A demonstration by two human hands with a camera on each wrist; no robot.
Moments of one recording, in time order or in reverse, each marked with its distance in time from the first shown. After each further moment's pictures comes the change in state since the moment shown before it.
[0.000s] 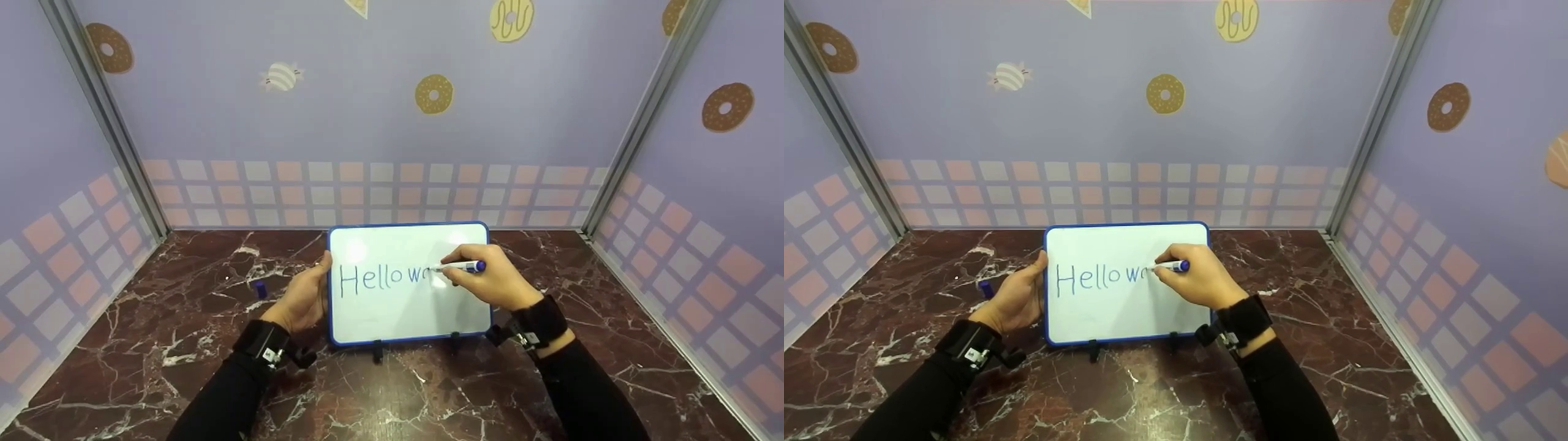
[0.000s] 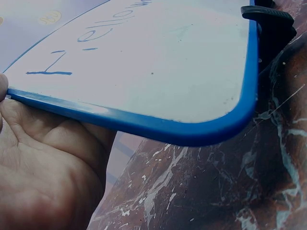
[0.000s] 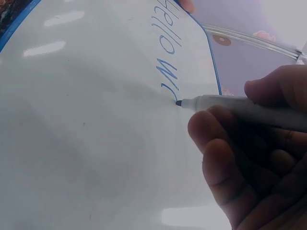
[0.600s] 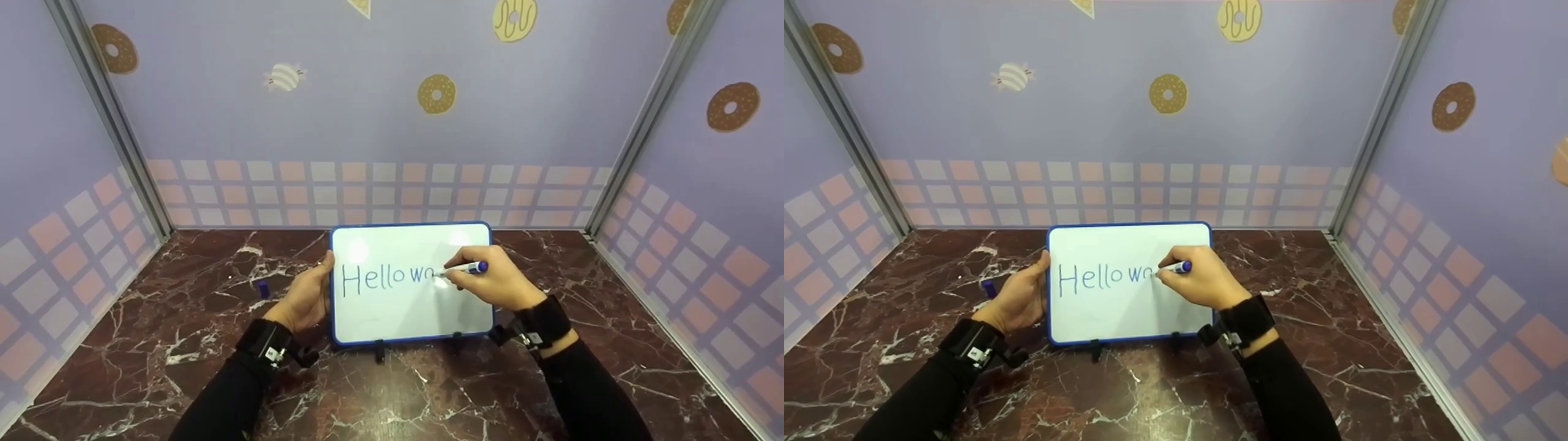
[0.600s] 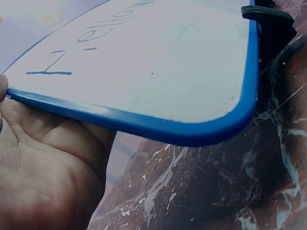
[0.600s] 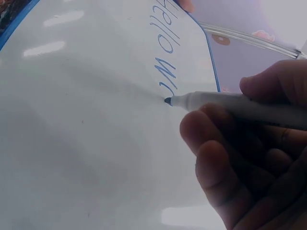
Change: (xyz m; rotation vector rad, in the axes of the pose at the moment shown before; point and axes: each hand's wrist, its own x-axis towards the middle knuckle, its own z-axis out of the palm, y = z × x) left_hand -0.001 0.000 0.000 -0.004 0.012 -0.002; right_hand -0.001 -0.002 -0.001 0.005 -0.049 0.068
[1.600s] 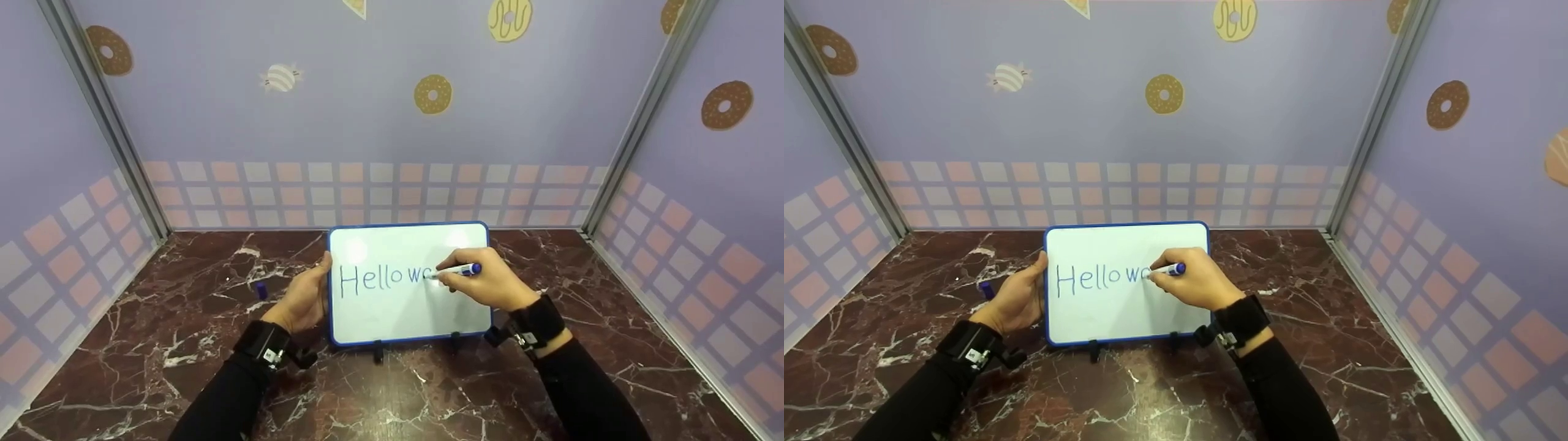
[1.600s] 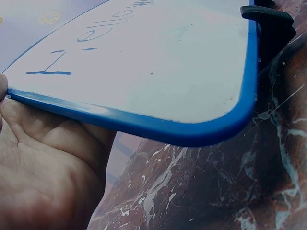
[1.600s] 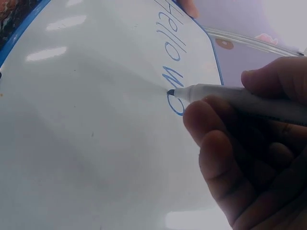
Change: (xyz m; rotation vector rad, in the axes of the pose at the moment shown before) left_hand 0.001 0.000 0.000 0.004 -0.004 0.004; right_hand -0.001 0.001 0.004 0.078 -0.040 -0.005
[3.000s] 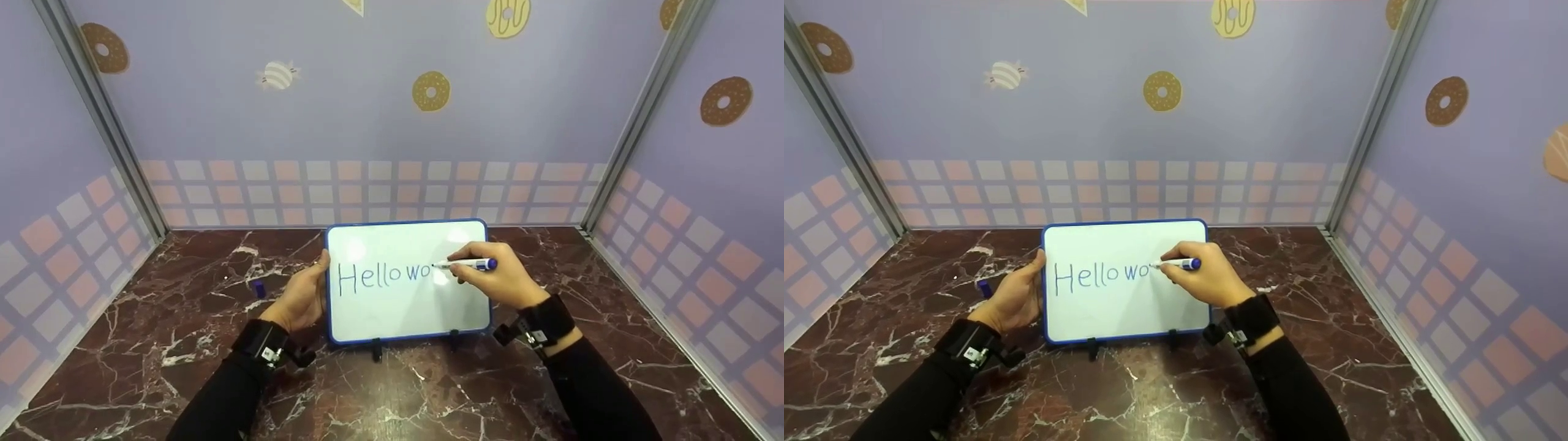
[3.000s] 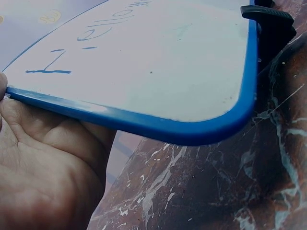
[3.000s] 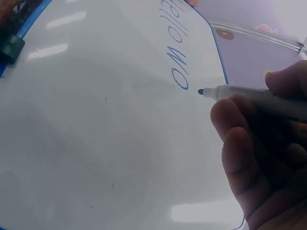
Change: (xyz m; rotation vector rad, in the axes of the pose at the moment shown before) left_hand 0.001 -0.001 0.000 0.002 -0.009 0.001; right_hand -0.009 0.012 -0.011 0.029 0.124 -0.076
